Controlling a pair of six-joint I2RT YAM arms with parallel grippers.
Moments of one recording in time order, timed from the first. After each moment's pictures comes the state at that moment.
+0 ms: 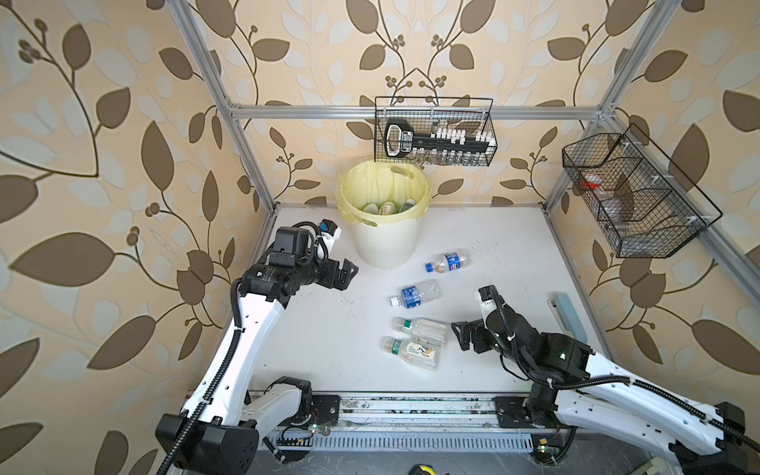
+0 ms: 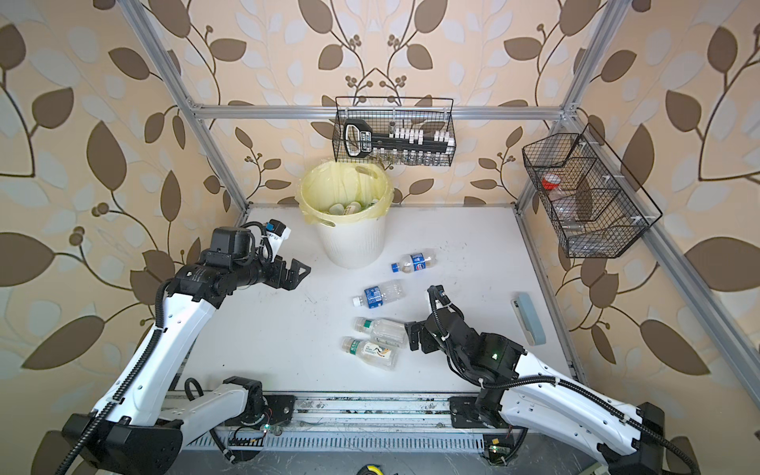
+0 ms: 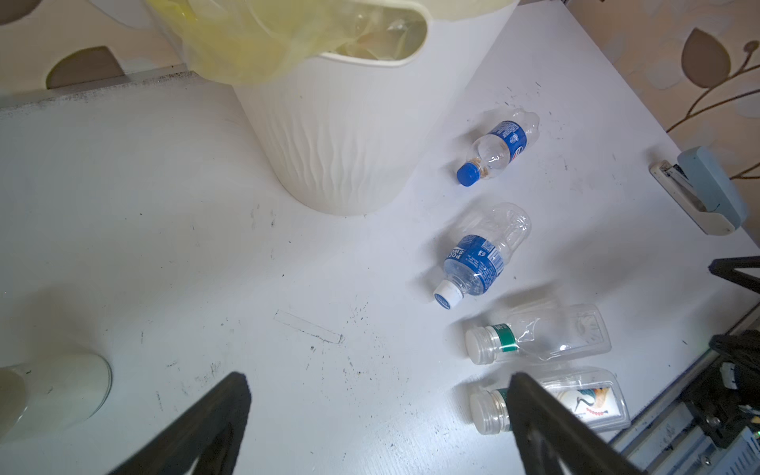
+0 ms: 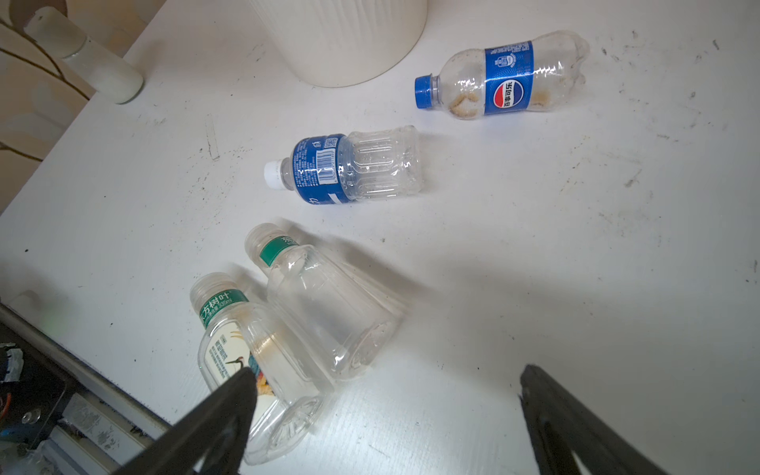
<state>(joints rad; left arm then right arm) -0.14 1.06 1.16 -0.87 0.32 0.09 0.96 0.75 0.63 -0.64 0.38 0.58</state>
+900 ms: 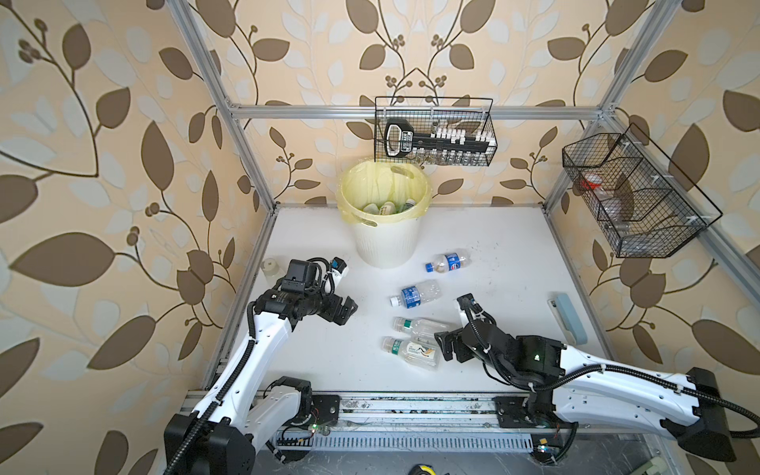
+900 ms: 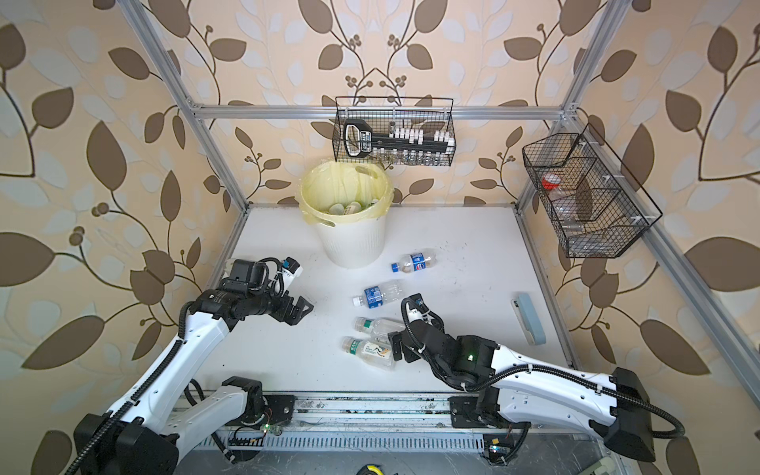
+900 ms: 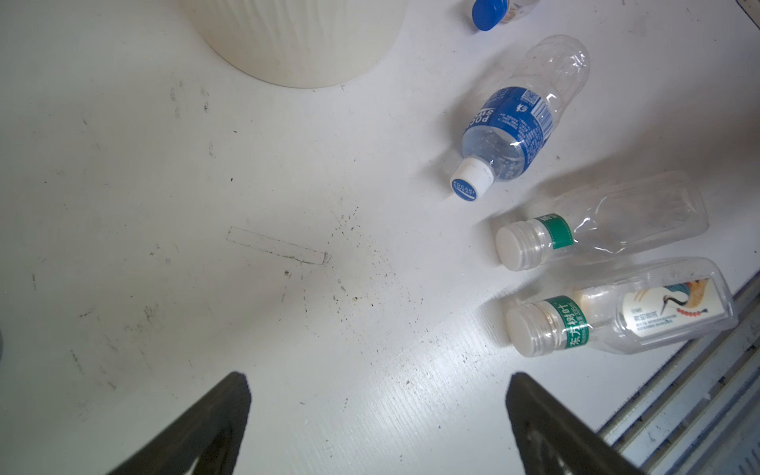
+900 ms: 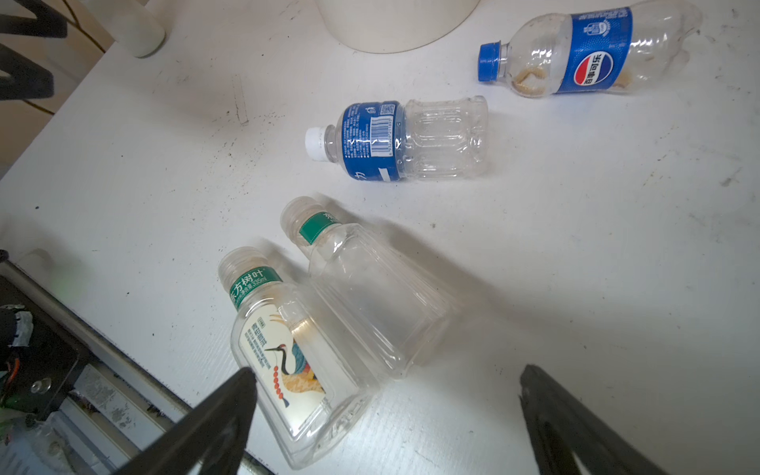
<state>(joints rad) -0.14 0.99 0.81 -0.80 0.35 0.24 1.13 0.91 0.62 -0.55 0.44 0.66</state>
